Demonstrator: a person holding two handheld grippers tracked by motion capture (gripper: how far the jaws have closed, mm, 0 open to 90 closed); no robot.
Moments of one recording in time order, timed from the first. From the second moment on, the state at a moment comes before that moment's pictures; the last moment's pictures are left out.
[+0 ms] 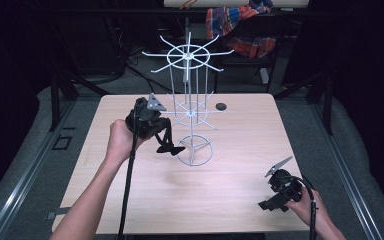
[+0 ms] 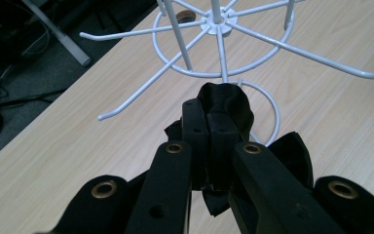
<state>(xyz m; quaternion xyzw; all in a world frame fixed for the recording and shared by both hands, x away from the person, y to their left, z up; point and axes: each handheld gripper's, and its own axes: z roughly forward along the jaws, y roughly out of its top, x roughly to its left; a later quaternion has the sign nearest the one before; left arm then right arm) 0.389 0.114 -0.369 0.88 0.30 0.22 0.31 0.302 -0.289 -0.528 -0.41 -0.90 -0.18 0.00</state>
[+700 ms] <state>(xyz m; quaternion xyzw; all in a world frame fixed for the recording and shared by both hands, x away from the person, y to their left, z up) 0.405 0.110 -0.376 0.89 0.30 0.19 0.29 0.304 -0.290 -0.527 -0.39 -0.90 -0.17 0.01</state>
